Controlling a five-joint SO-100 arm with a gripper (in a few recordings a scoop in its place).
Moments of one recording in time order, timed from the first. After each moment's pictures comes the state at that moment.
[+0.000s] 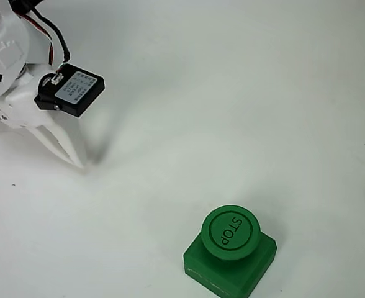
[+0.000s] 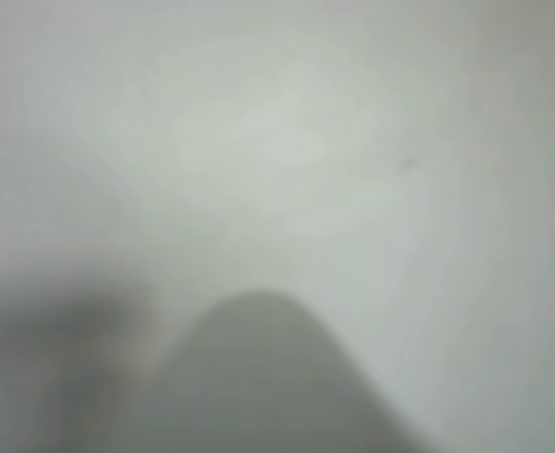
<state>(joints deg) 0.6 189.1 176.0 73.8 -7.8</state>
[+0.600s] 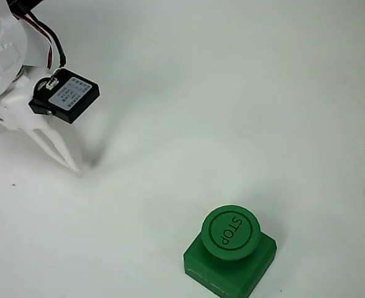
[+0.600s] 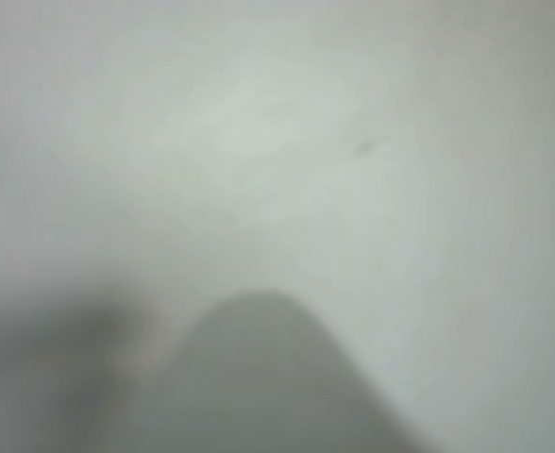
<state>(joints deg) 2.7 189.1 176.0 73.8 -8.1</state>
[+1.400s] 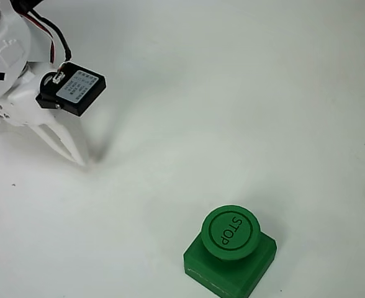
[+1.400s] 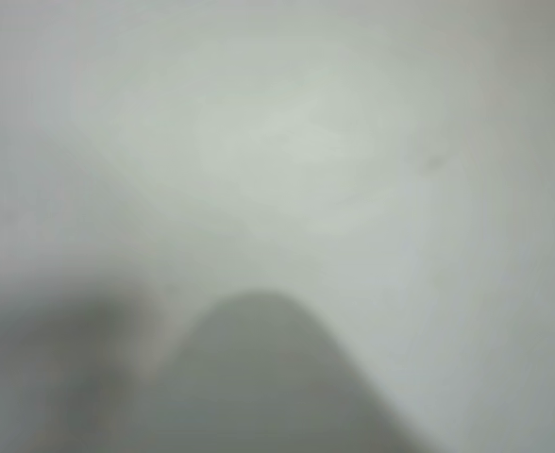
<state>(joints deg) -0.7 189.1 176.0 73.8 -5.4</state>
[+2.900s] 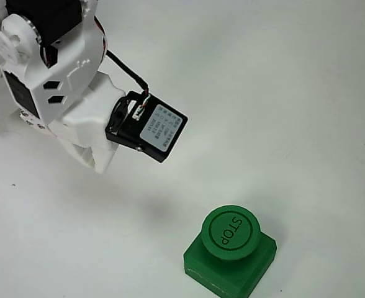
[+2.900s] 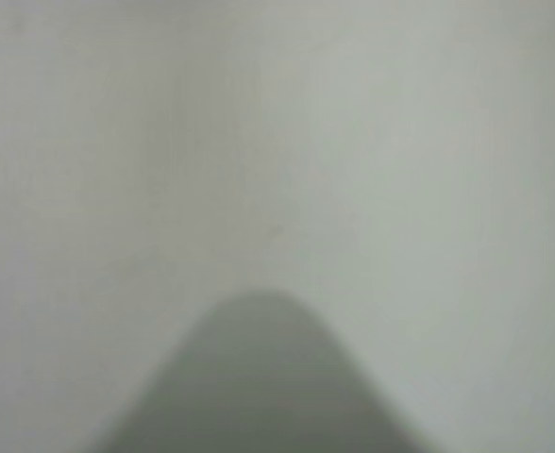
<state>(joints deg) 4.6 105.0 101.7 89.1 -16.8</state>
